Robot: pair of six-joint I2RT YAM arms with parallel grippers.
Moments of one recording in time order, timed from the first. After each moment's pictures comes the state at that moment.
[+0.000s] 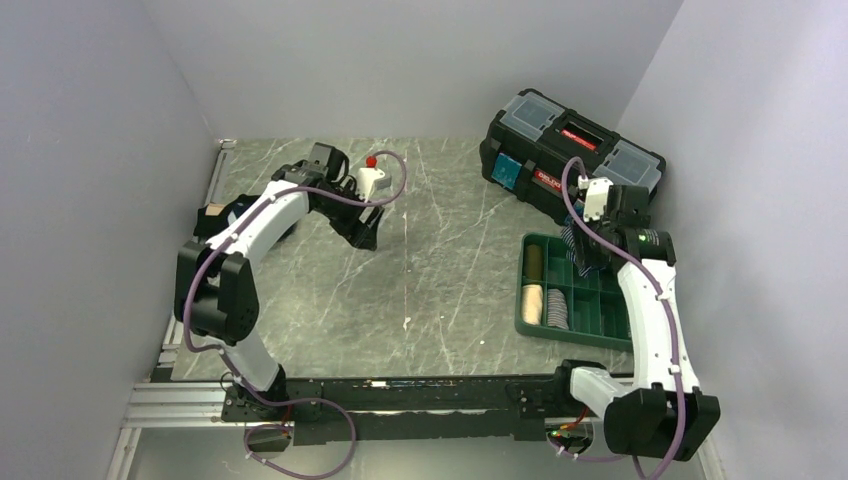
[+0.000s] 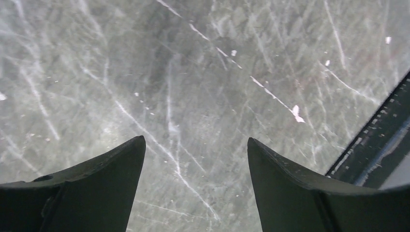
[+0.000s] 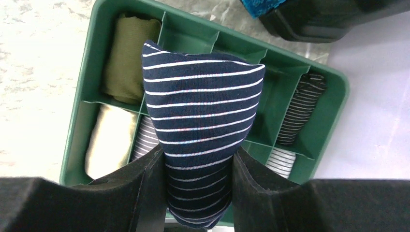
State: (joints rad) left arm -0.33 1.71 1.43 -0.84 0.52 0.40; right arm -0.11 1.06 1.09 -0.93 0.01 -0.28
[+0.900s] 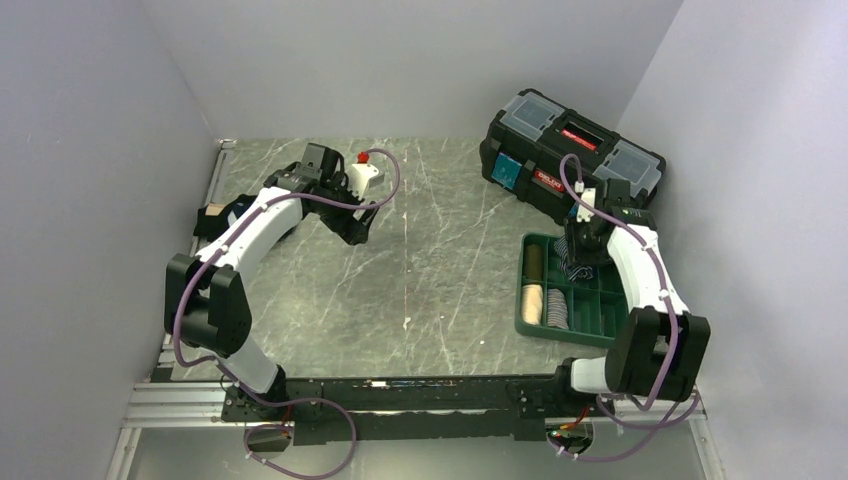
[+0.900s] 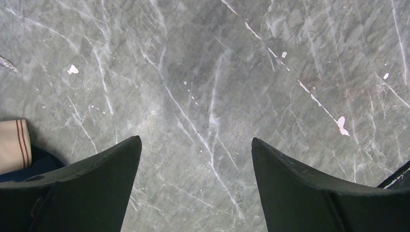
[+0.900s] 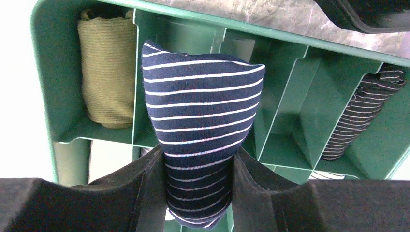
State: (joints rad) left arm -0.32 1.62 1.36 -0.74 0.32 0.38; right arm -0.17 1.32 1.05 -0.86 -0.04 -0.16
